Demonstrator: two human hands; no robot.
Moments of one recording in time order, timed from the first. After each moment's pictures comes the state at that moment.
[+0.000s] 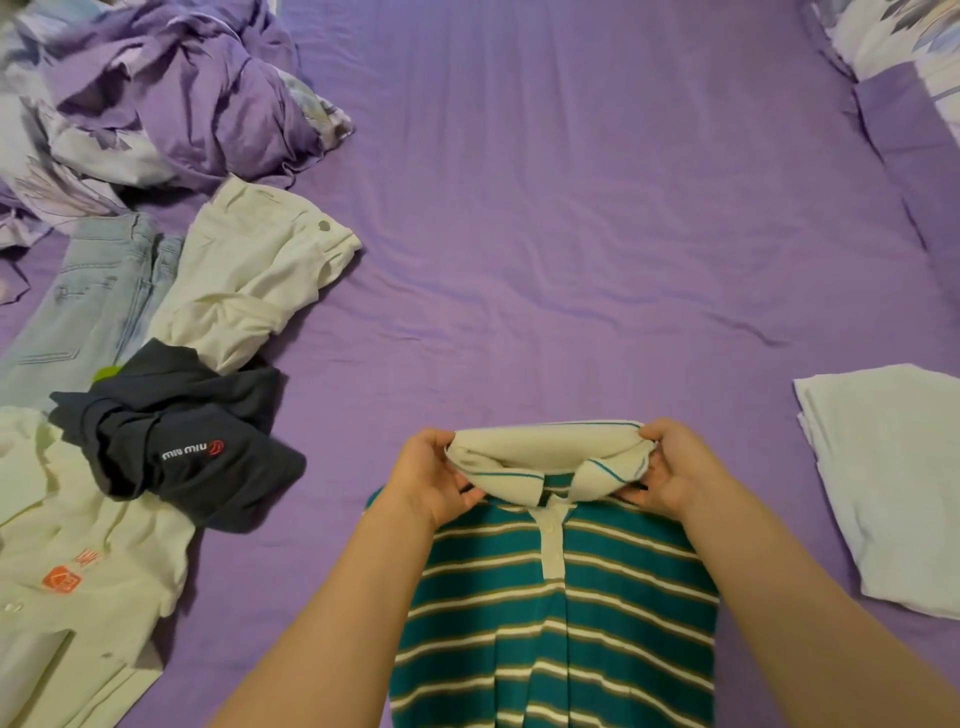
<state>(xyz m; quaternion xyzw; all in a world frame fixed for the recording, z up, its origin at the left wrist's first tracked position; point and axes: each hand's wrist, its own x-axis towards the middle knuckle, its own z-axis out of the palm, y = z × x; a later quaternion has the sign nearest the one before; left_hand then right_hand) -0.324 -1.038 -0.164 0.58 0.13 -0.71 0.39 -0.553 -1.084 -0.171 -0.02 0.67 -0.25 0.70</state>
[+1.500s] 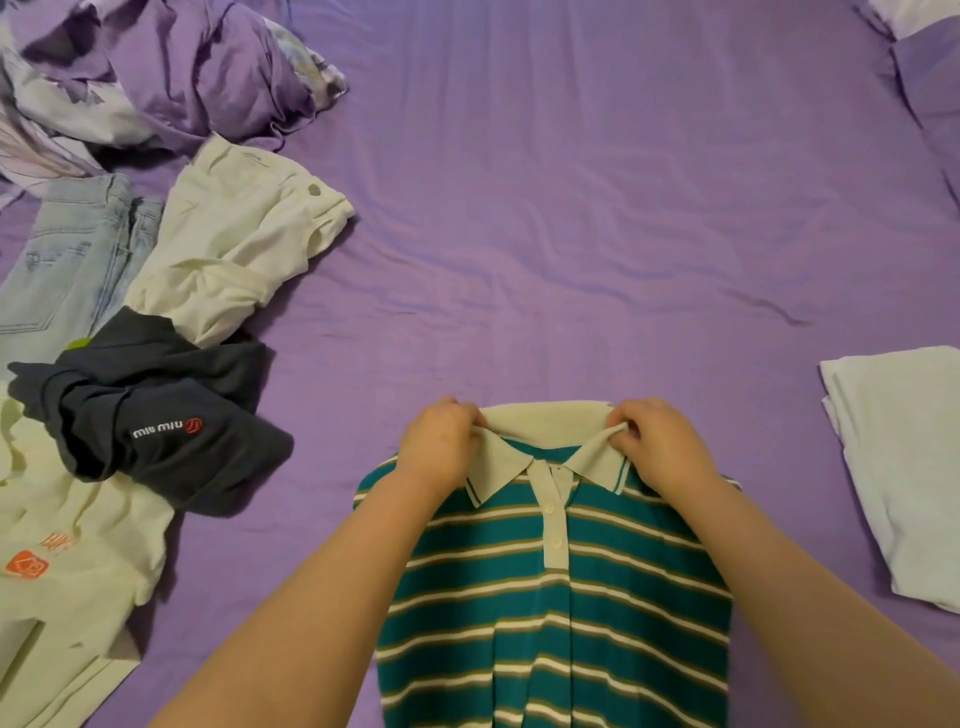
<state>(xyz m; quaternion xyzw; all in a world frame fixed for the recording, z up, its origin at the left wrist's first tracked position) -0.317 -1.052 -0.205 0.73 -0.62 -0.30 -0.02 -0.556 -1.082 -0.211 -0.69 0.64 -0.02 0.33</state>
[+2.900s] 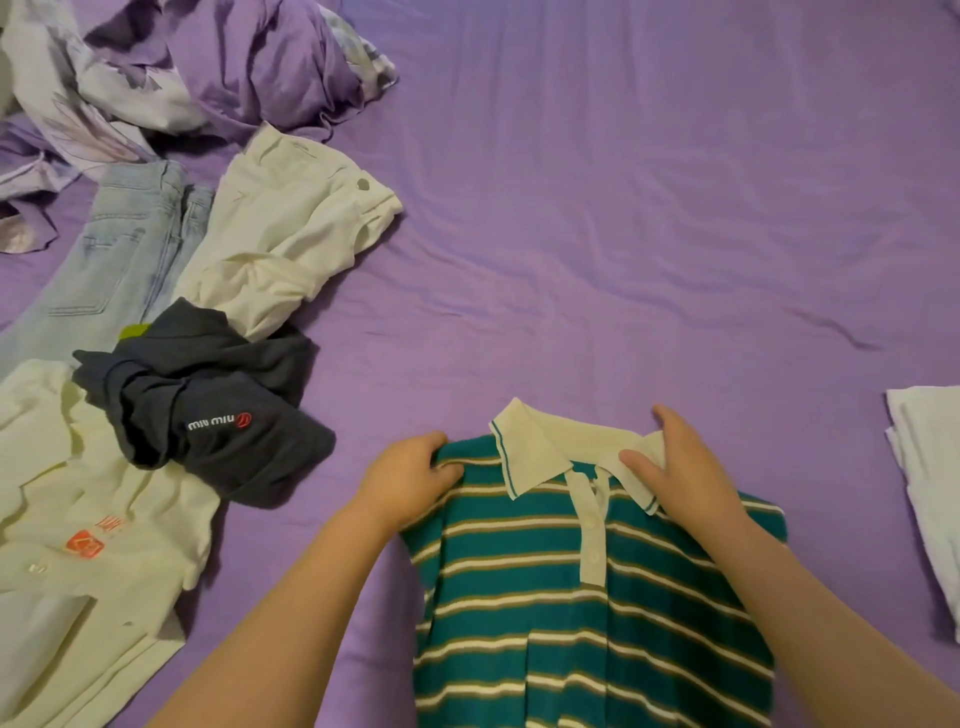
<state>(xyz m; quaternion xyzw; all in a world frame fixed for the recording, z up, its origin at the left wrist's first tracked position) -0.243 -1.015 -0.206 0.75 -0.55 -0.36 -0.03 -0.538 -1.073 -0.236 -0.65 0.67 0.00 0.36</state>
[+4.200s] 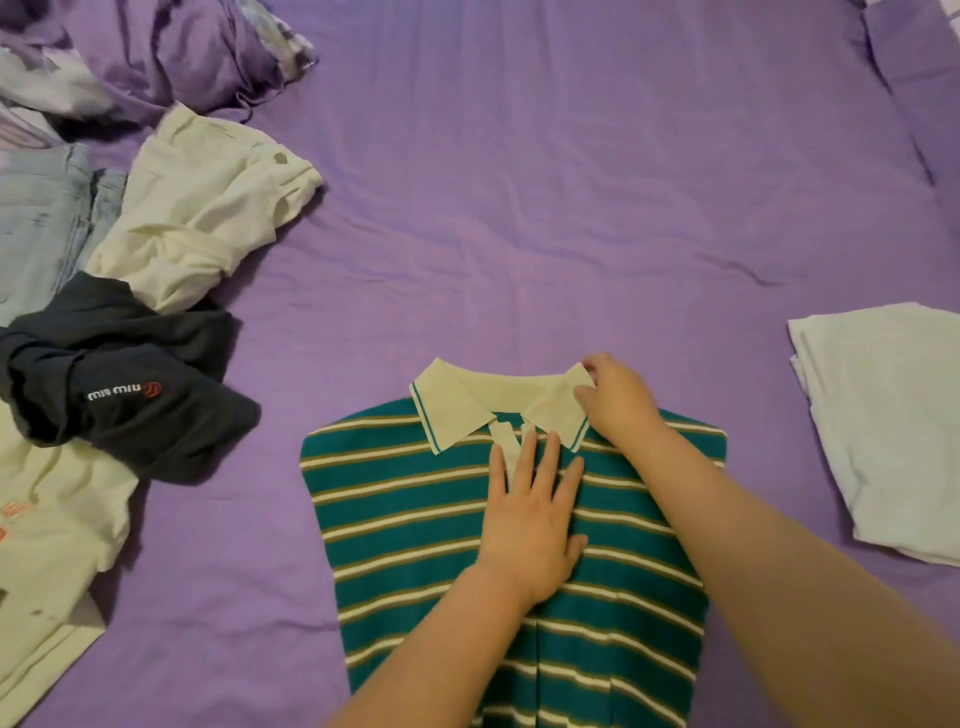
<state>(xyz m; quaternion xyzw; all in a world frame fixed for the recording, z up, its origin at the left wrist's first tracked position) -0.440 -0.950 -0.246 0.58 -0.78 -0.18 -0.12 -0.545 -1.087 -0.227 -0.64 0.69 -0.01 0.33</state>
